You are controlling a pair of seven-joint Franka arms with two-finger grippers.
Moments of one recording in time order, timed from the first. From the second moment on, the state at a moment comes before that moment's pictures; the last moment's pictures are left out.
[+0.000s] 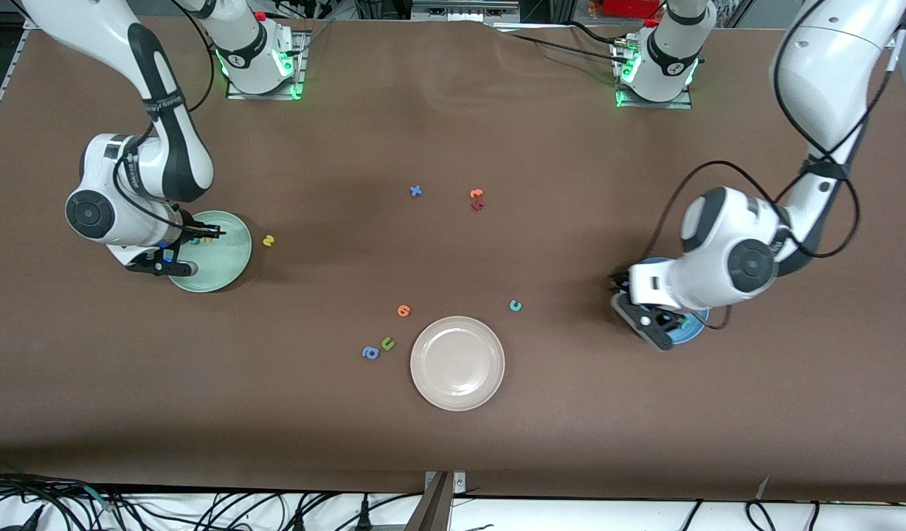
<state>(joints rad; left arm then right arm) 0.20 0.62 -0.53 -1.69 0.17 2.17 0.36 0.30 0.36 -0.35 -2.14 0.04 2.18 0.02</state>
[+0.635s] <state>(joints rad) -0.15 0.71 -0.43 -1.61 0.17 2.29 -0.13 0.31 0.32 -0.25 -2.13 0.04 2.17 0.28</state>
